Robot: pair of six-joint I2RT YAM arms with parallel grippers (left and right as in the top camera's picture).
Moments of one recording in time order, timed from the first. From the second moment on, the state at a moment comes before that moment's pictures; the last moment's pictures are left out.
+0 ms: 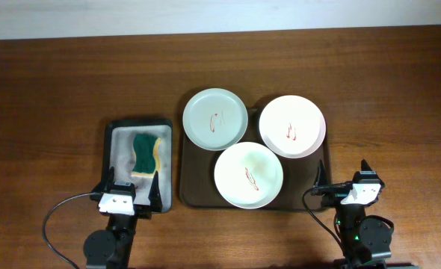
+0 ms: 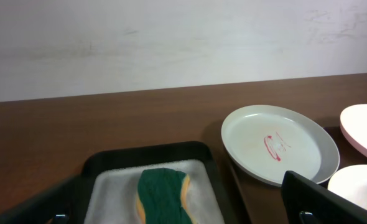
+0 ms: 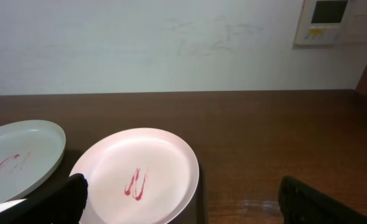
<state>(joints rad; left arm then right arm) -0.08 0.01 0.01 -0.07 0.05 0.02 0.07 0.01 0.01 -0.06 0.10 0.03</state>
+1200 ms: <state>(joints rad) -0.08 0.16 0.22 -0.36 0.05 0.02 0.07 0.19 0.25 -0.35 0.06 0.08</state>
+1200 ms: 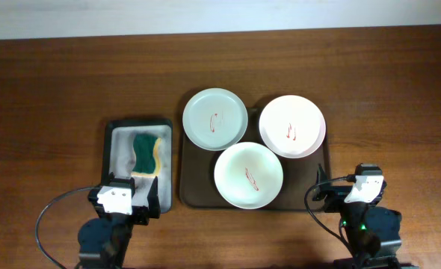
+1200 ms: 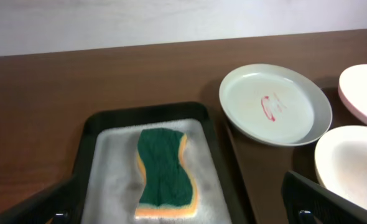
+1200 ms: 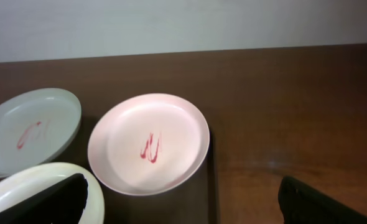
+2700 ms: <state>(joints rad) -0.07 1.72 1.08 -0.78 0.03 -0.05 0.07 1.30 1.00 -0.92 -0.28 0.09</state>
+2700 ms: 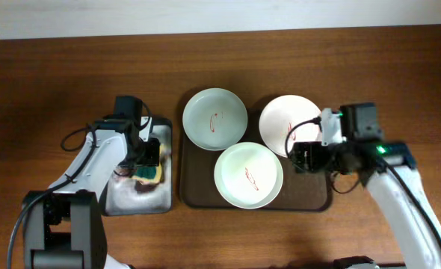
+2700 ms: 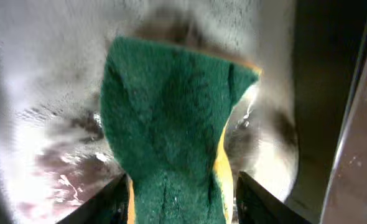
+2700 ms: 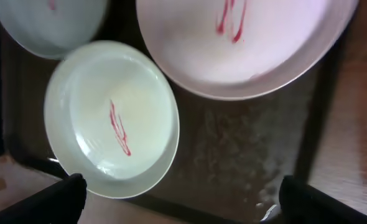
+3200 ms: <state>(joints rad) -0.08 1.71 0.95 -0.59 0.03 -0.07 0.15 1.72 1.00 -0.81 -0.37 0.13</state>
